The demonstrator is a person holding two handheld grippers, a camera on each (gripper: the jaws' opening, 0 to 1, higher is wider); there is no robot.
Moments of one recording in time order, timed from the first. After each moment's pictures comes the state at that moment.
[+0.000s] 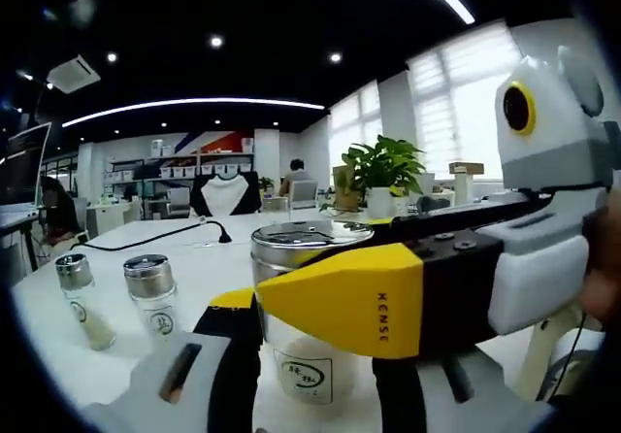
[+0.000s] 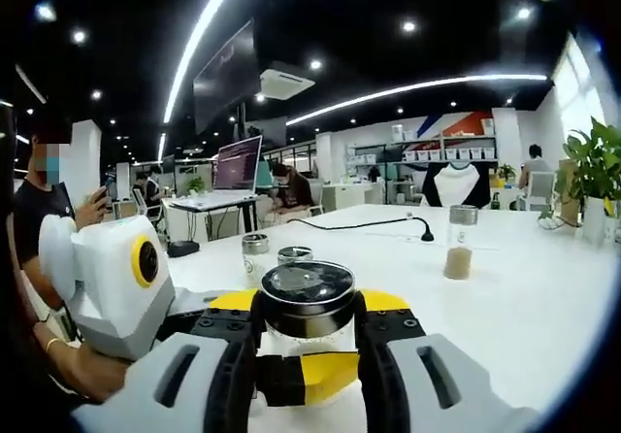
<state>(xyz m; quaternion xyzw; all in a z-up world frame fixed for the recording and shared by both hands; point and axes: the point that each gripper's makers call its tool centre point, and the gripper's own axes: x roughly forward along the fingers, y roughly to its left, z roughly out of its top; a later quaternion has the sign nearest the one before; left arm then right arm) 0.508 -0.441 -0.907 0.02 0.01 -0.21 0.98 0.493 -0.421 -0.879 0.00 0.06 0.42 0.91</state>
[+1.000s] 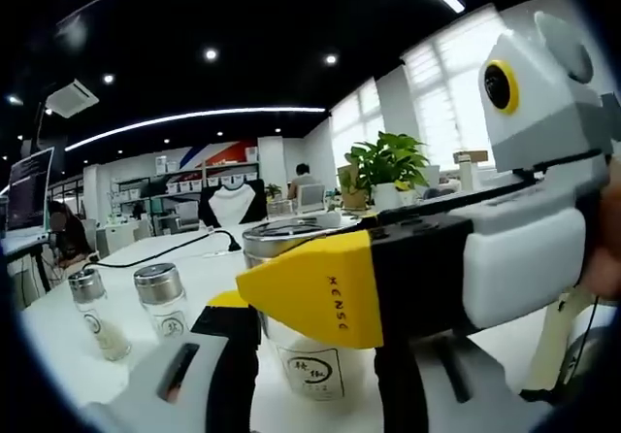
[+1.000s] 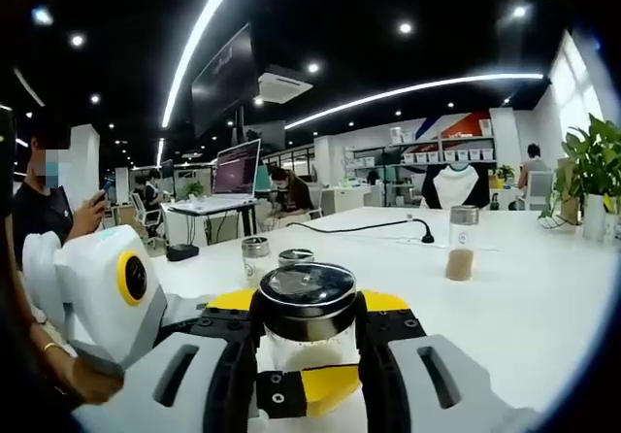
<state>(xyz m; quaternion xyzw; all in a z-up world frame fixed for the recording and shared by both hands) 0.504 -0.440 -0.910 0.07 0.00 -0.21 0.98 0.487 -0.417 -0.882 0.00 0.04 0.42 0.91</state>
